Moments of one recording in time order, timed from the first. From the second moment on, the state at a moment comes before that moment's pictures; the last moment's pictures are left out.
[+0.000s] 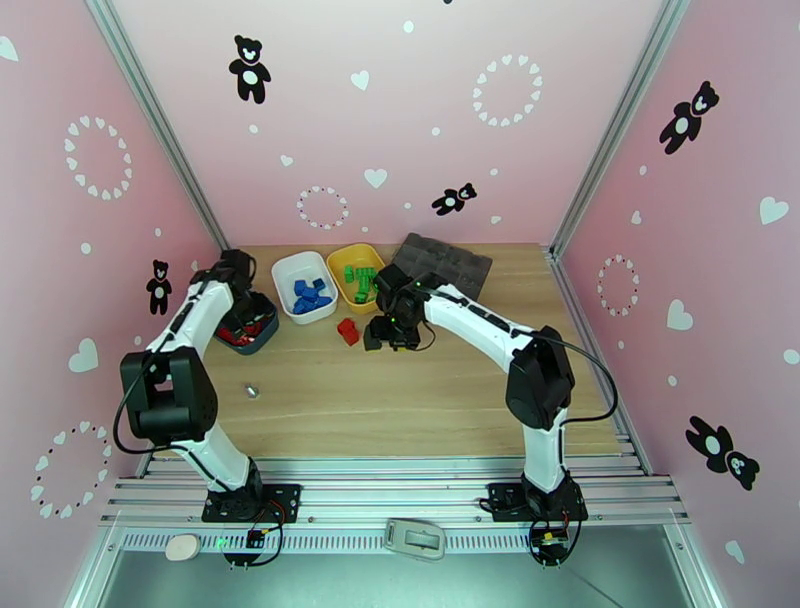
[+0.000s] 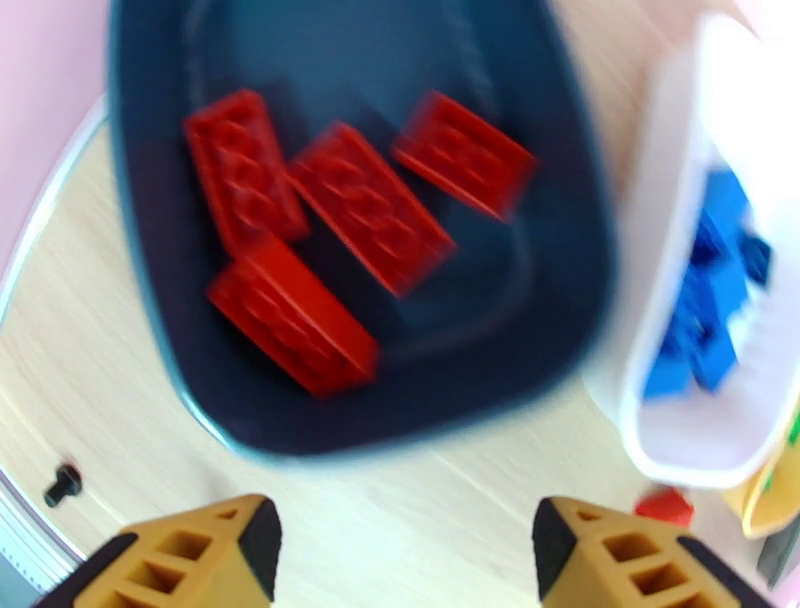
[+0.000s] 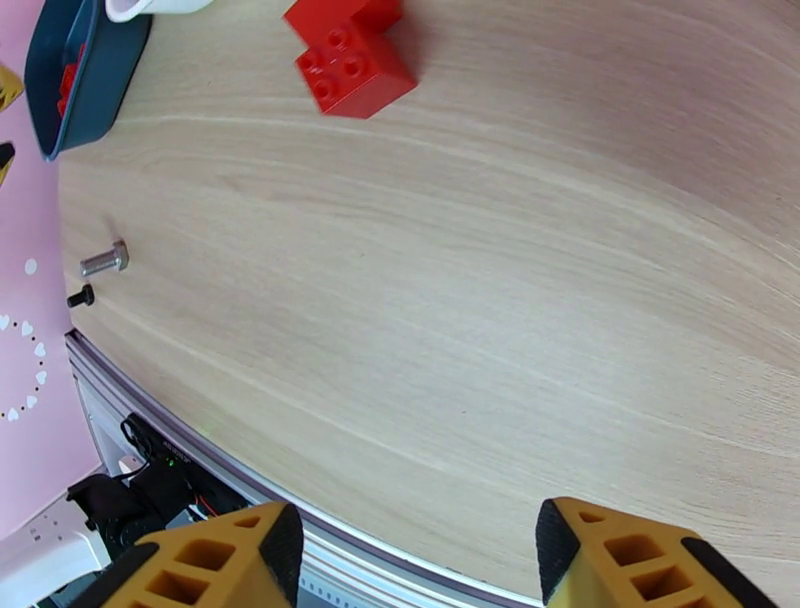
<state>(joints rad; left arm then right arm) 0.05 1.69 1.43 -0.98 -0.06 -0.69 0.73 1.97 1.76 -1.07 -0.28 0.57</state>
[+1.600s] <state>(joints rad) -0.47 2.14 1.71 -1.00 -0.03 -0.91 0.59 1.77 1.46 -0.99 -0.26 0.55</state>
